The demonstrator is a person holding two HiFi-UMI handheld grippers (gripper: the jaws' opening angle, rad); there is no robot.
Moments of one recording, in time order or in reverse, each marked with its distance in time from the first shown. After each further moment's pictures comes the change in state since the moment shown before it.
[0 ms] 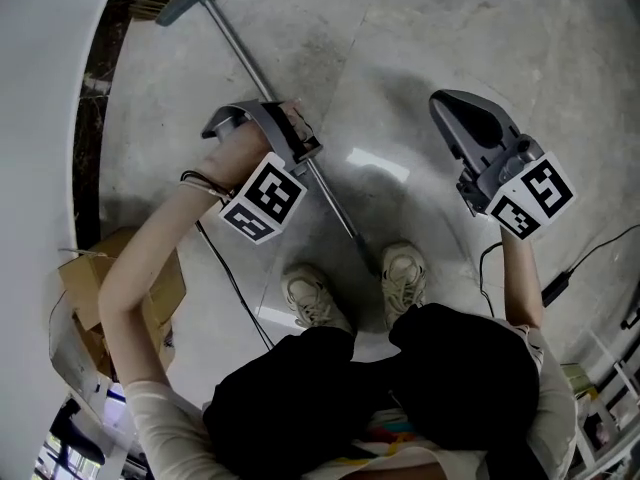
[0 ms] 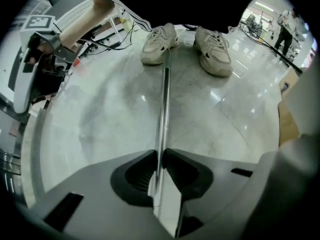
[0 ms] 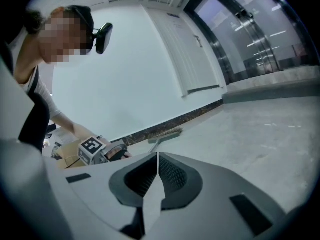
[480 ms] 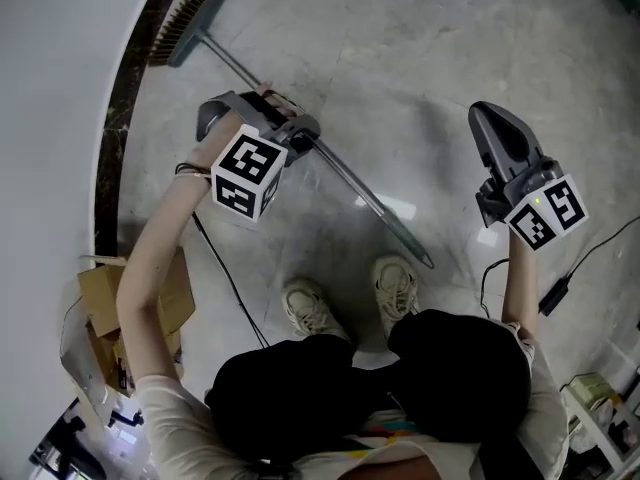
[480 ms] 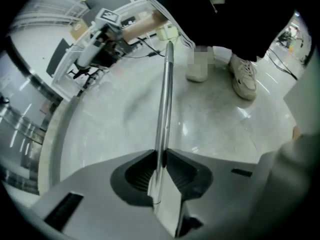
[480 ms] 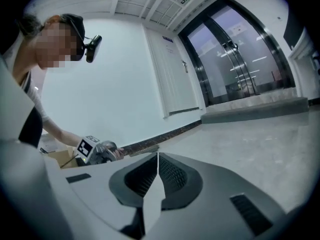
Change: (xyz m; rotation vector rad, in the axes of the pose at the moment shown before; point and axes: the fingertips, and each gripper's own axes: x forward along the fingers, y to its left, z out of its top) left arm -0.080 0.090 -0.019 -0.245 -0.058 0.231; right arm -0.106 -0.037 0.059 -0.027 -0.175 -0.229
